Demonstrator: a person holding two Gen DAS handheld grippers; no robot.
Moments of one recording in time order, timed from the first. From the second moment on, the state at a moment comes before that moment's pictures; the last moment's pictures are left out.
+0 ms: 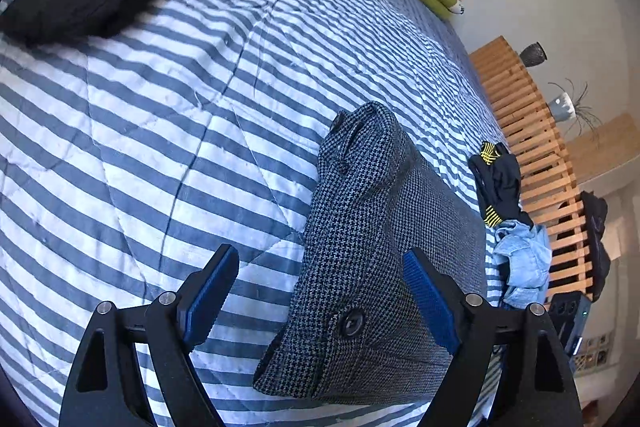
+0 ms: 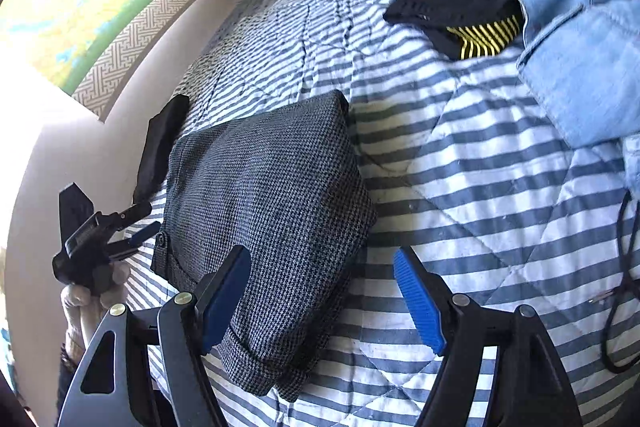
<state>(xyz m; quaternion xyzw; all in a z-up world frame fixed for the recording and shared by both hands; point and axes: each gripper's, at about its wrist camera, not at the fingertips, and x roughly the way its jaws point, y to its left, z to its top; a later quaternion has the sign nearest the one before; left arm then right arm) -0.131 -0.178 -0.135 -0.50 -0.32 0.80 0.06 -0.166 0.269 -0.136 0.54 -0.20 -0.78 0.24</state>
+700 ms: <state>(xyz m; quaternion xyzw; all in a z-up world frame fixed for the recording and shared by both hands) -0.155 -0.136 -0.169 -0.52 -0.30 0.79 0.12 -0.183 0.209 -0.171 0.56 -0.22 -0.74 0.29</state>
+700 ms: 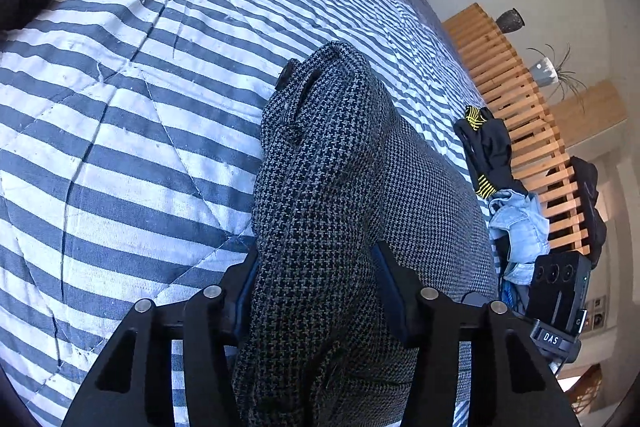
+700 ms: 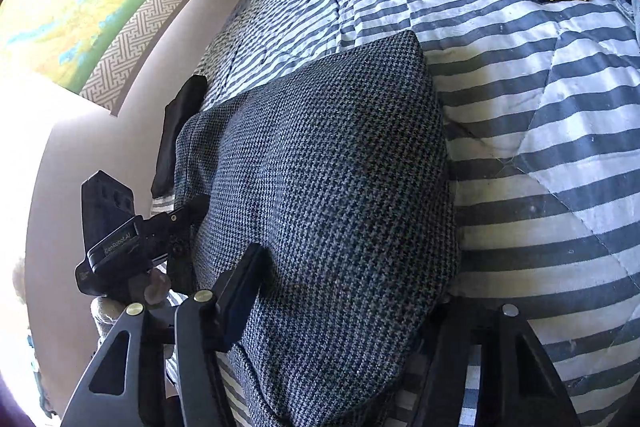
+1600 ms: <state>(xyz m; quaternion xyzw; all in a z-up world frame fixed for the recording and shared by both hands) -0.108 -0.162 -0.110 -0.42 -0.34 0.83 0.13 -0.188 0.187 -0.119 0.50 -0.10 -0.80 0.32</state>
